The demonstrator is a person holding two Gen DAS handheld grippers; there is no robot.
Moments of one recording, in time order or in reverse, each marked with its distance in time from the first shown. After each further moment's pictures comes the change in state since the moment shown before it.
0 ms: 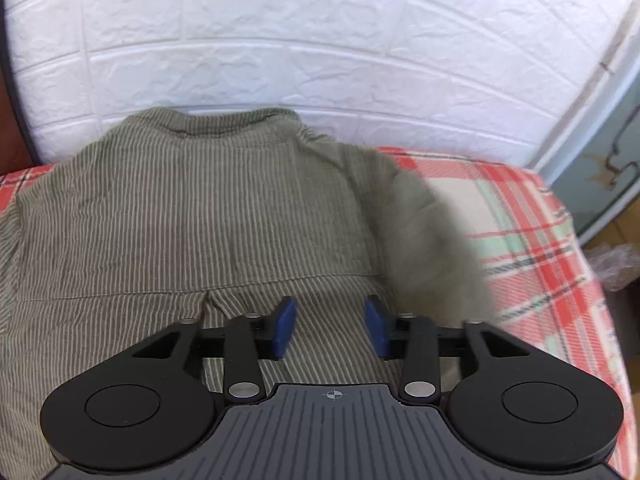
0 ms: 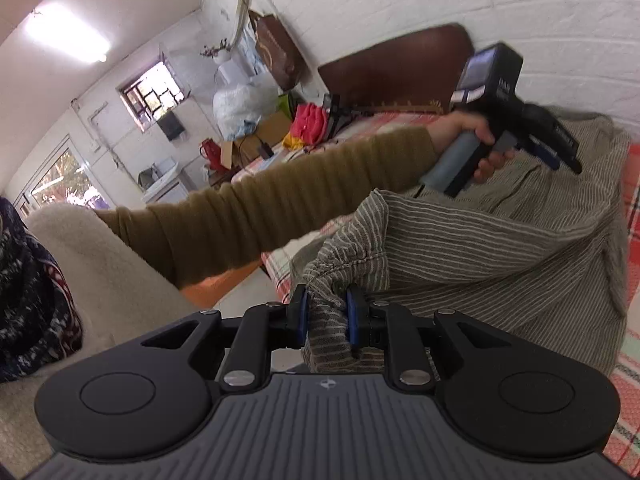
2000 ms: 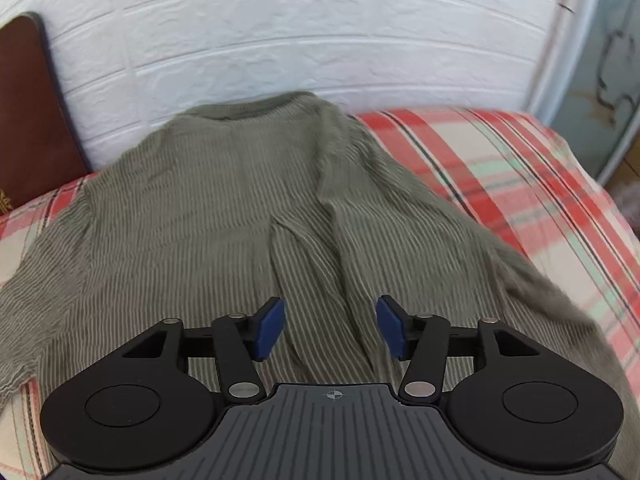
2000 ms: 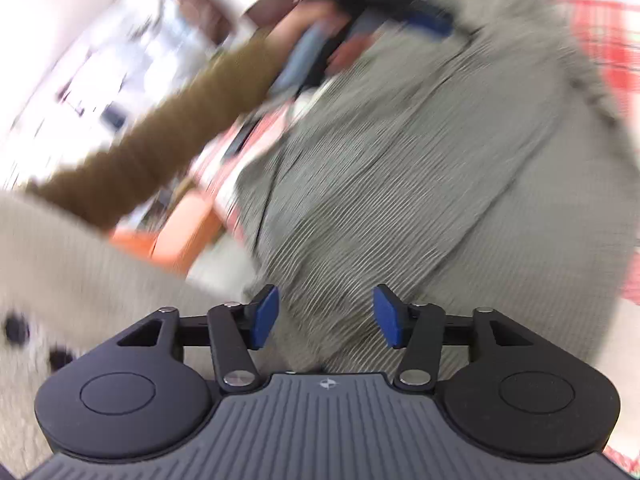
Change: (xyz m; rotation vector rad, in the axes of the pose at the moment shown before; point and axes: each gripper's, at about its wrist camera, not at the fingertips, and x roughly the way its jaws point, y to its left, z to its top) left arm -0.050 0.001 -0.080 0.176 -0.041 0.110; right arm 0.031 -0.016 -0.098 0.256 0.072 -0.139
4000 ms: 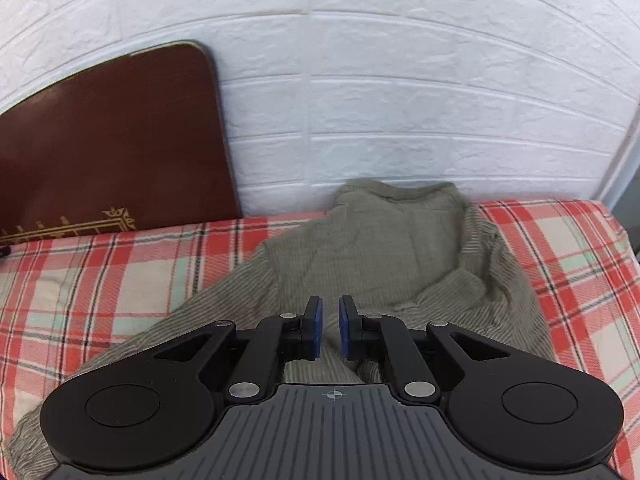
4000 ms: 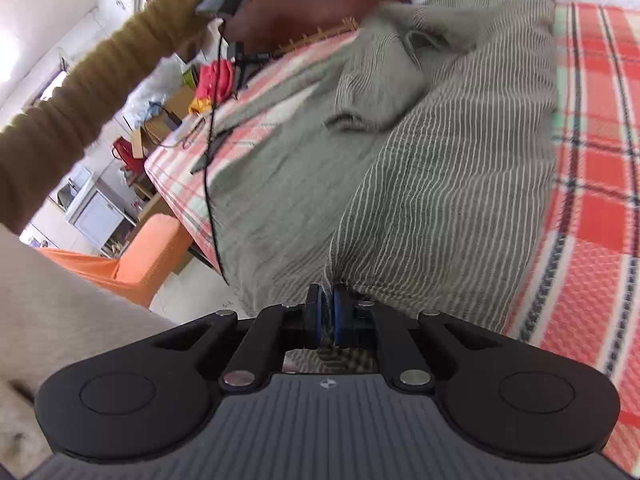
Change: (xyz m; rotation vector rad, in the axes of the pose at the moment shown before) left arm -0.086 0.147 0.058 -0.199 -0.034 0.182; right arm 0.106 0.034 -0.017 -0.033 -0.036 -0.088
